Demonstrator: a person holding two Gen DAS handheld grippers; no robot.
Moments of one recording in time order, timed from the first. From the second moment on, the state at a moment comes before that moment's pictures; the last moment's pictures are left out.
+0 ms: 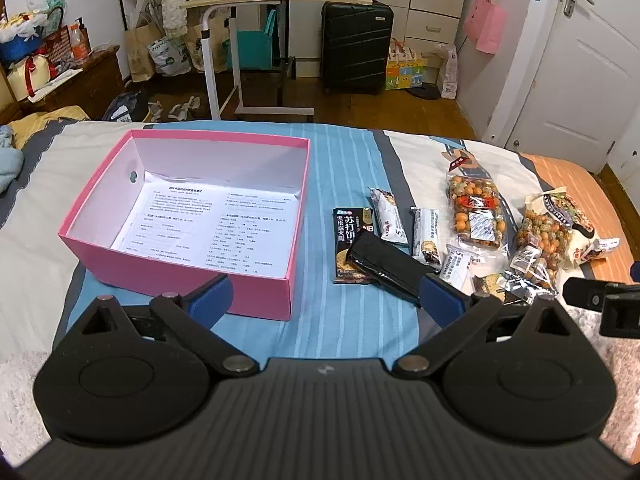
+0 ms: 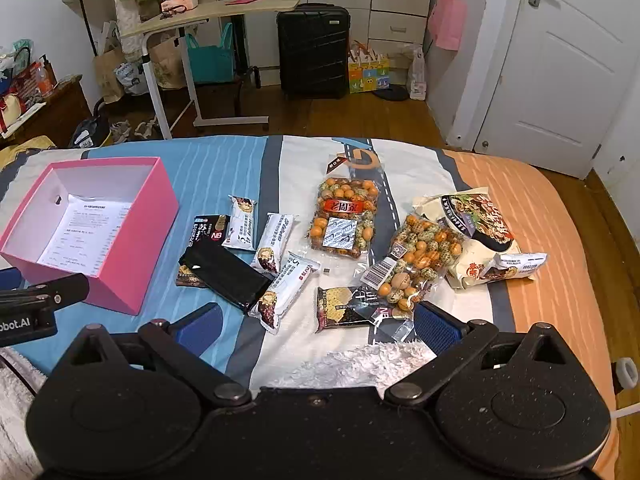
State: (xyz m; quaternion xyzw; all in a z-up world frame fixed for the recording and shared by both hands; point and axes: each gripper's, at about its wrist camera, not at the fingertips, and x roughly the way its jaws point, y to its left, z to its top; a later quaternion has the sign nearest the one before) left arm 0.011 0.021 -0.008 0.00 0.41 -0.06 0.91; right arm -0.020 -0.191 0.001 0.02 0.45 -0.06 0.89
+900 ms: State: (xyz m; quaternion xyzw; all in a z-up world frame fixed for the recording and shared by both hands) left arm 0.044 0.006 0.005 0.03 0.41 -0.06 0.91; right arm 0.001 -0.208 0.021 -0.05 0.33 0.03 0.94
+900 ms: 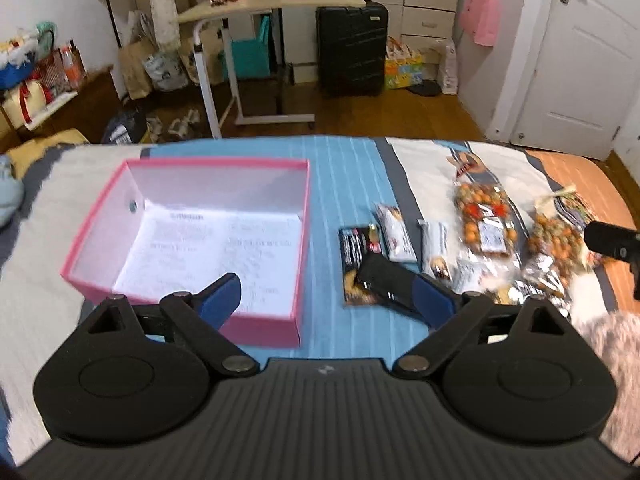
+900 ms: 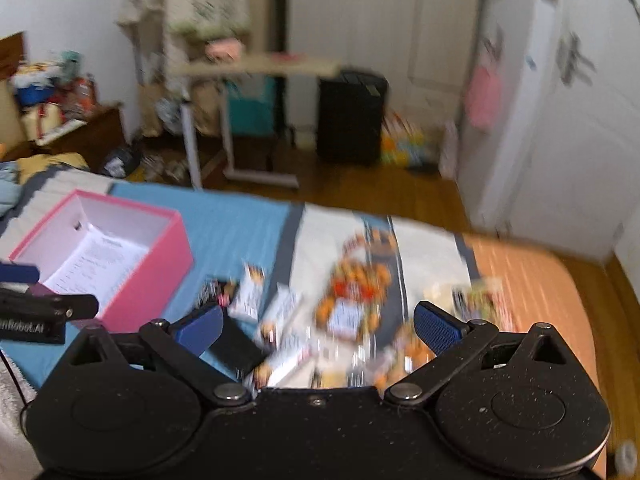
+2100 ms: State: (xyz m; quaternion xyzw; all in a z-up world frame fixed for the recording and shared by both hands) left arm 0.216 -0.112 -0.175 -0.01 0.52 -0.24 0.82; right arm 0.146 -0.221 -0.164 0.13 0.60 0.05 0.79
